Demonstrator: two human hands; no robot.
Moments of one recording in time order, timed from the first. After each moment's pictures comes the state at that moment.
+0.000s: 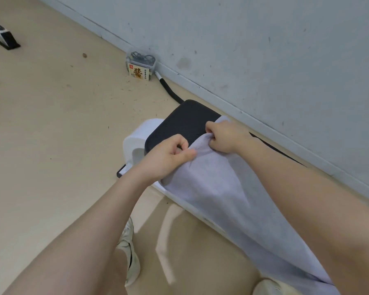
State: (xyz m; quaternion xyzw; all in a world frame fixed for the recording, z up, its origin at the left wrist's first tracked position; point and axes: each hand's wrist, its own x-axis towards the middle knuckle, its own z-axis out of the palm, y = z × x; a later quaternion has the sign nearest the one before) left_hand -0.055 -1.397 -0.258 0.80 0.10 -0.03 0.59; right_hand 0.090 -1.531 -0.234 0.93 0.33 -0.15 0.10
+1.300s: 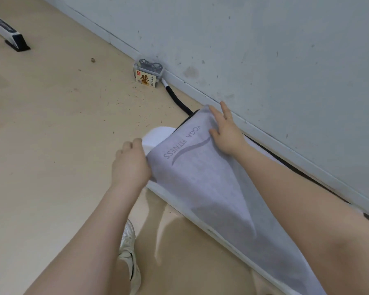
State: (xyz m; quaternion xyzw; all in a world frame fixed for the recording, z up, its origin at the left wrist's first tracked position) left_hand -0.075 -1.343 -0.283 0.90 0.32 0.01 0.29; right_hand 0.108 -1.501 -0.259 0.94 0.29 -0.07 -0.17
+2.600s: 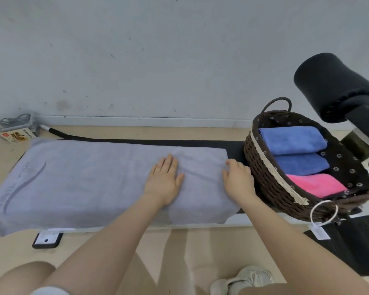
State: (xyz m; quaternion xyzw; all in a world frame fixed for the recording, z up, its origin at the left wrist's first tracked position) left_hand -0.018 -1.708 -0.276 0.97 -0.16 -0.08 0.13; right_hand -0.058 -1.907 -0.253 0.97 -0.17 0.00 -0.20
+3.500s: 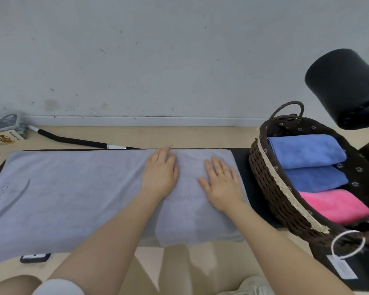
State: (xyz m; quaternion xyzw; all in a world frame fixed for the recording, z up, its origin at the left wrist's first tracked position) left_hand 0.047 -1.720 -0.283 0.98 -0.17 0.05 0.13; right_hand -0.012 -1.895 -0.286 0.99 -0.04 -0.09 -0.08
